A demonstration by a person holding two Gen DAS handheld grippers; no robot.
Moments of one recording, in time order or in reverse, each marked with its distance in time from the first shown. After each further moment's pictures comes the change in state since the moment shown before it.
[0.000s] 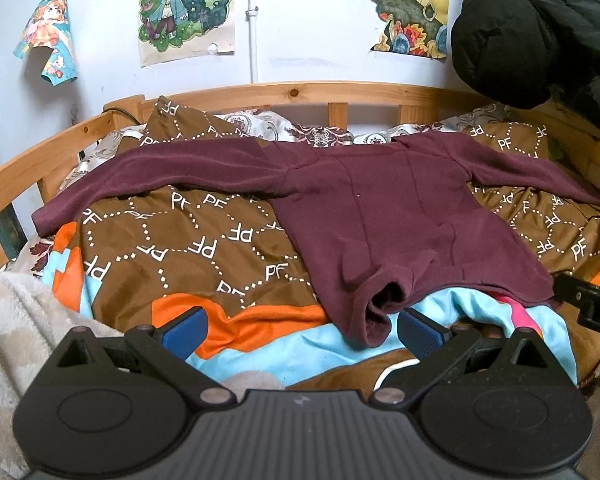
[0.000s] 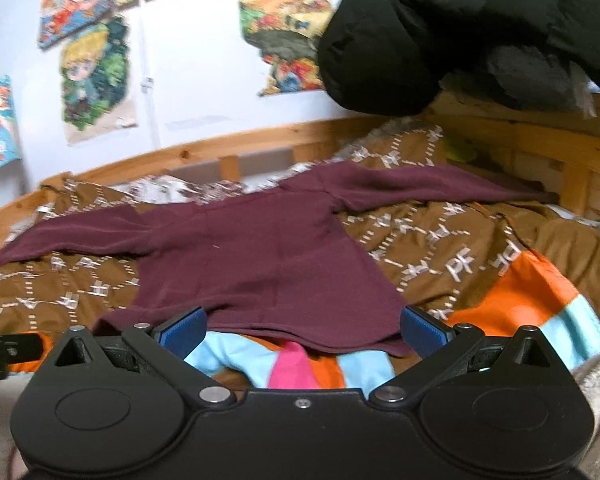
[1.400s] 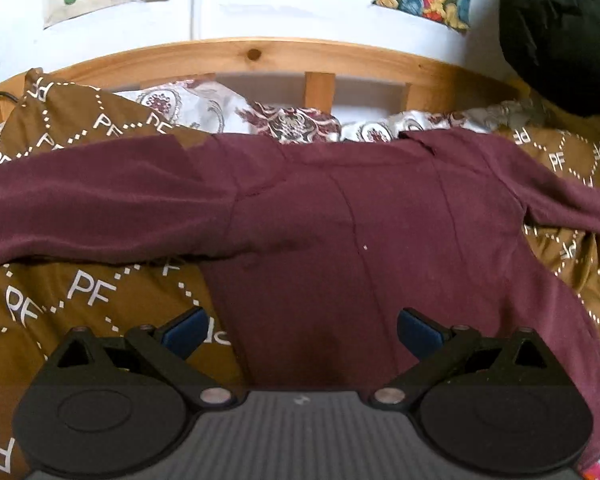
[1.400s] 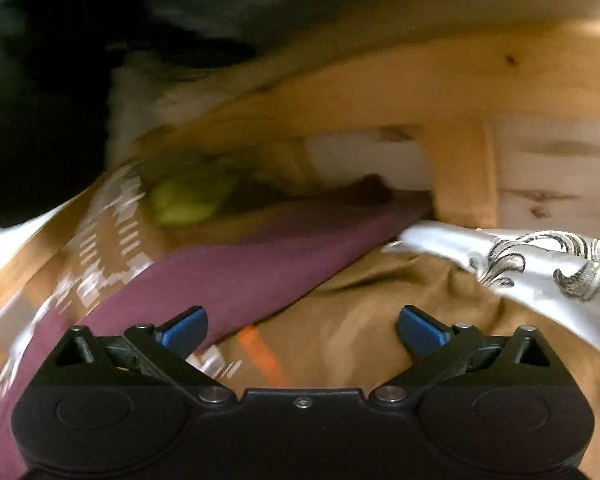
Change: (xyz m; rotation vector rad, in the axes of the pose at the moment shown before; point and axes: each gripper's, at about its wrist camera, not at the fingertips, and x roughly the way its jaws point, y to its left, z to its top) left arm 0.239 0.016 0.105 -0.010 0.094 -0.156; right arm 0.251 -0.260 0.126 0.553 -0.017 -0.461
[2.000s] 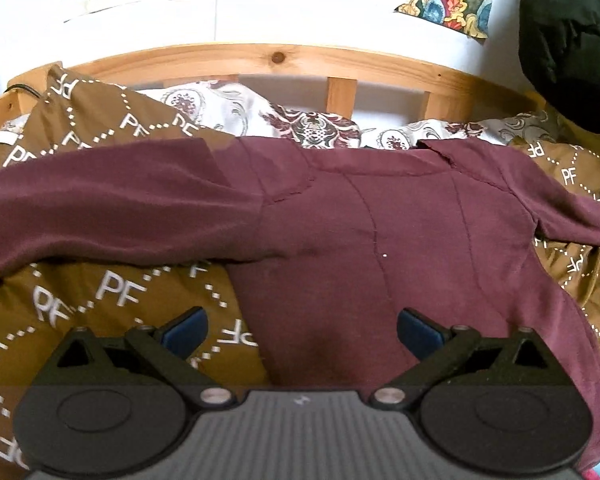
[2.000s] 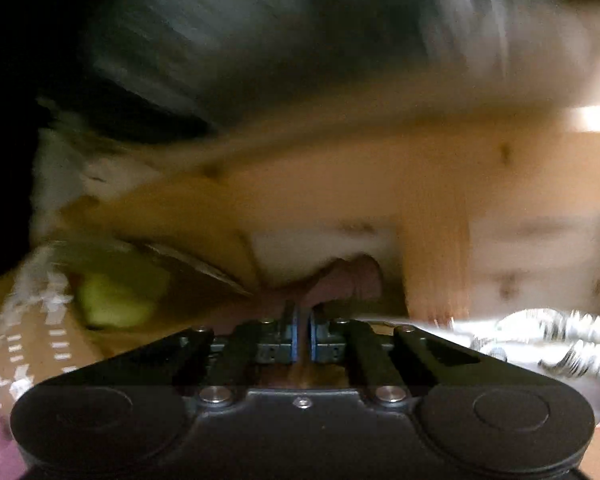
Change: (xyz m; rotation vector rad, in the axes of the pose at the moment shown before) left arm -0.012 0.013 0.008 -0.038 0.020 0.031; right arm 0.013 0.039 0.020 -0.040 -0.264 -0.208
